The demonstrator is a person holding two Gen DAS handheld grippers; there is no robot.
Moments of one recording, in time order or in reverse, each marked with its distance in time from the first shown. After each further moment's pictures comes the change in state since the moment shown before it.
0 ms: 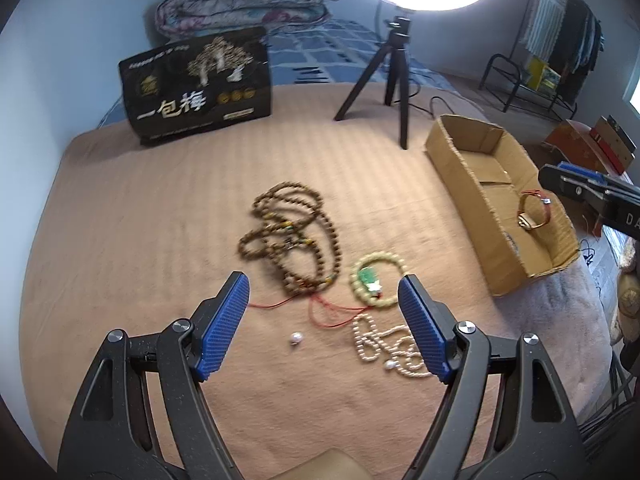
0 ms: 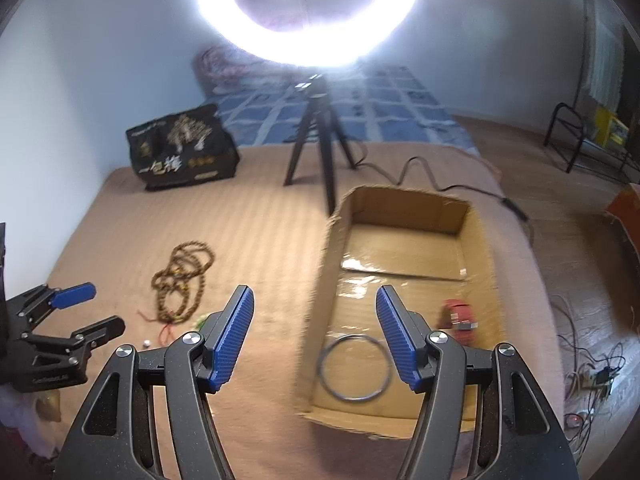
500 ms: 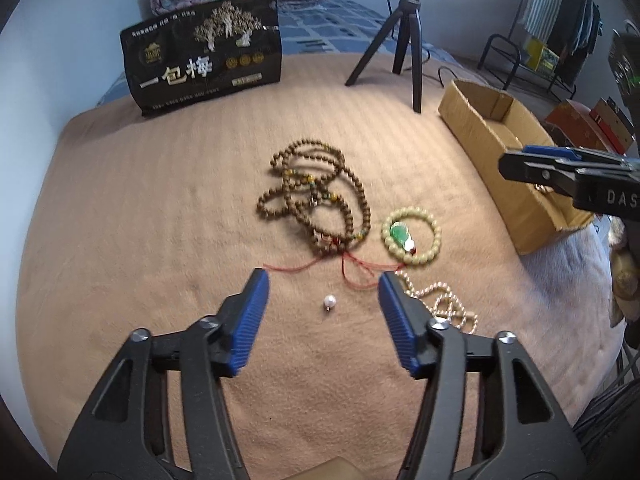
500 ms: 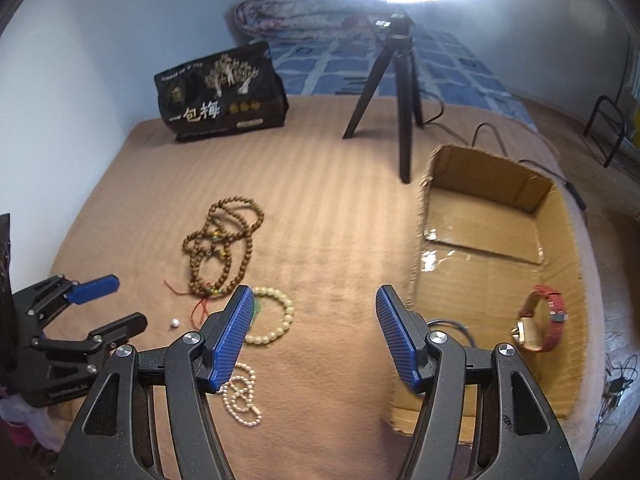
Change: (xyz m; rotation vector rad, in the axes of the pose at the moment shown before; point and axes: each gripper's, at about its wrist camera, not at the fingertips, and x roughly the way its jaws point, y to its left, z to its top) left arm 0.019 0.023 -0.028 0.038 0.072 -0.011; right arm 0.051 0.047 -0.009 -0.053 0.146 0.093
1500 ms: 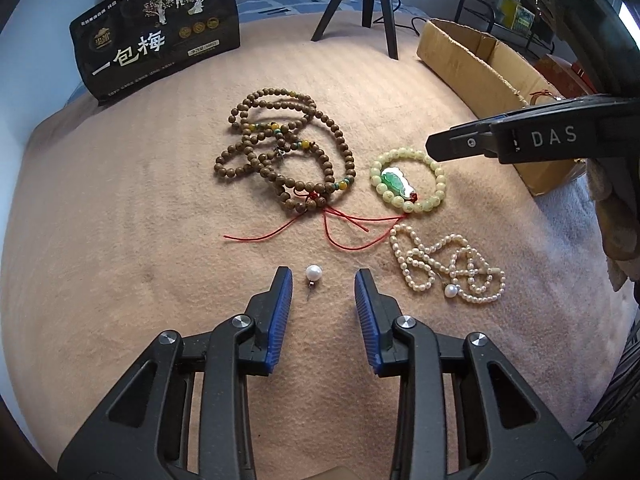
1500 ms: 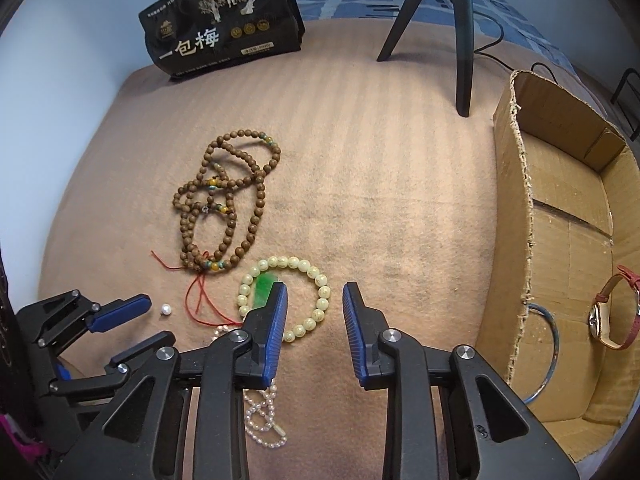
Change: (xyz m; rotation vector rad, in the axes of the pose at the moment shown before) left arm 0.043 -0.013 -0.019 0.126 0.067 -0.031; right arm 0.077 0.021 -0.010 0.011 0.194 0.040
